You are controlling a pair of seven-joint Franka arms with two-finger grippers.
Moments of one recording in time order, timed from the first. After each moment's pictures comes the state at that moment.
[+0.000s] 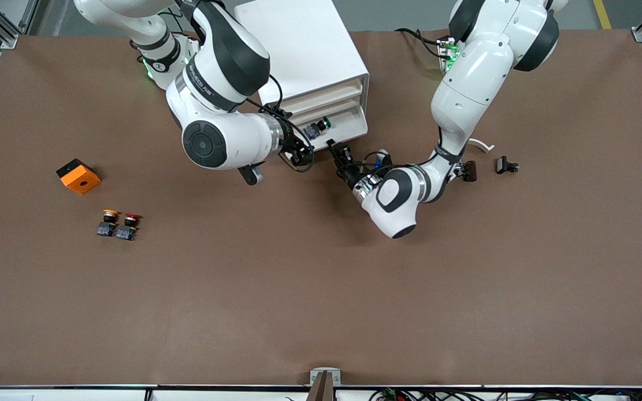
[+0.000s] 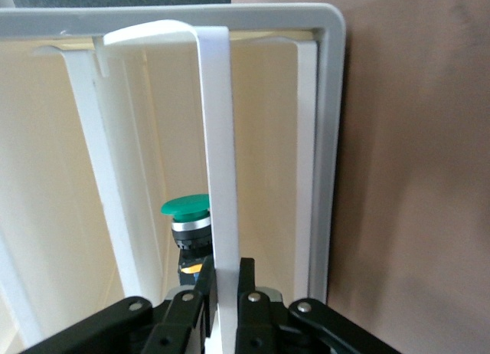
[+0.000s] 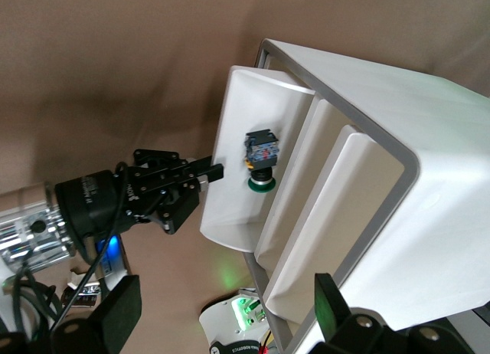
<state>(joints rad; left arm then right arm) -0.45 0.95 -0.12 -1.49 -1.01 1.51 -2.16 0.58 0.46 0.01 -1.38 0.59 1.55 1.58</state>
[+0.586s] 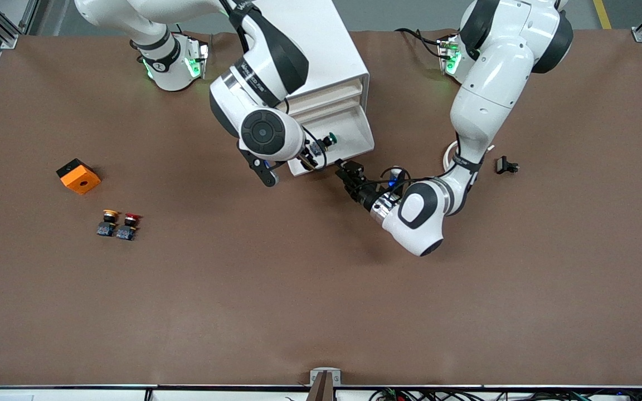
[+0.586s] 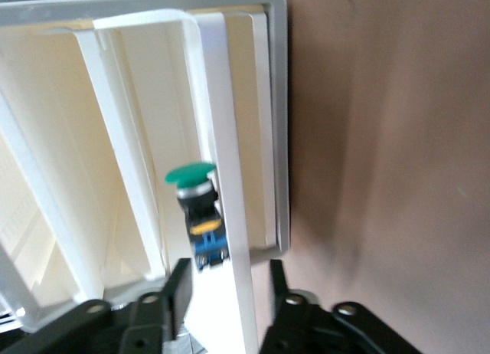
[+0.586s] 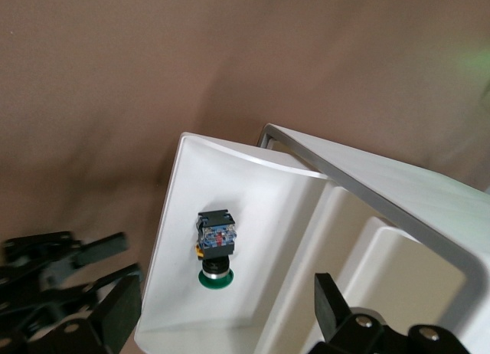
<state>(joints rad) -0.38 0.95 -0.09 -1.39 -1.01 1.54 -2.14 0.69 0.52 0.02 -1.40 0.33 1.61 1.58</state>
